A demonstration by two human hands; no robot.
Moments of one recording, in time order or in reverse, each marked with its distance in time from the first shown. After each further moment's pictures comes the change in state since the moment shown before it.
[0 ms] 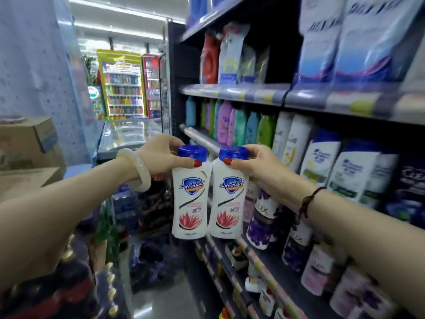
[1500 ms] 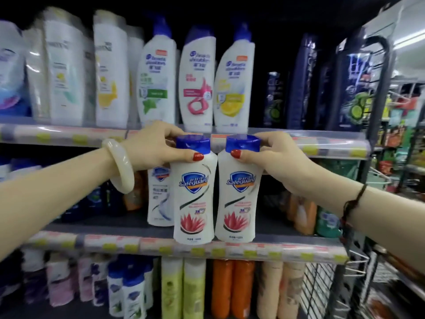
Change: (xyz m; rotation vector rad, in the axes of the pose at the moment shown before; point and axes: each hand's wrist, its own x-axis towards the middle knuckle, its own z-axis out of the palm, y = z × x) left_hand -0.174 0.372 0.252 -0.370 -0.690 0.847; right_hand -0.487 -0.181 -0.214 -0.513 1.021 0.115
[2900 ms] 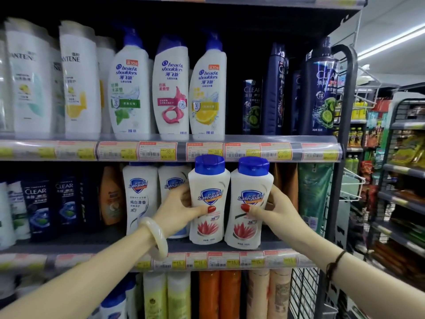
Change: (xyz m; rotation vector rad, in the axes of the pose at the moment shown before) left_hand 0.008 -0.060 0.122 -0.415 0.006 -0.024; right_hand -0.041 0.106 -0.028 0.116 0.104 0.035
